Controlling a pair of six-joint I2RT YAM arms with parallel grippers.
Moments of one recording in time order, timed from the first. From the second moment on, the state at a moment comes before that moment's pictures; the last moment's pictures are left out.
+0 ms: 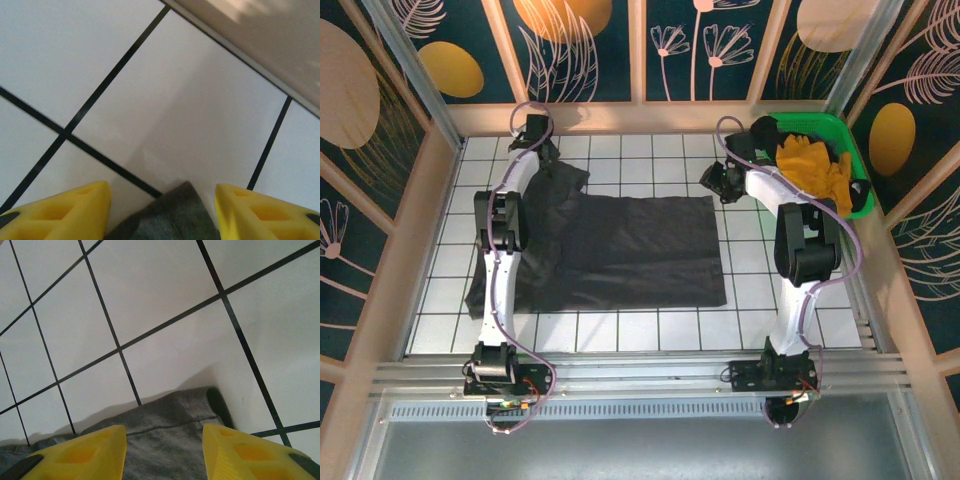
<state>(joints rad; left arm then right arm) -0.06 2.70 2.40 -0.59 -0.22 -0.67 0.19 2.00 1.49 -0.47 -0.17 0.68</state>
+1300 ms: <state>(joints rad) -0.09 2.49 2.13 -0.80 -0.29 -0.65 0.18 2.21 1.65 -0.54 -0.04 0.74</state>
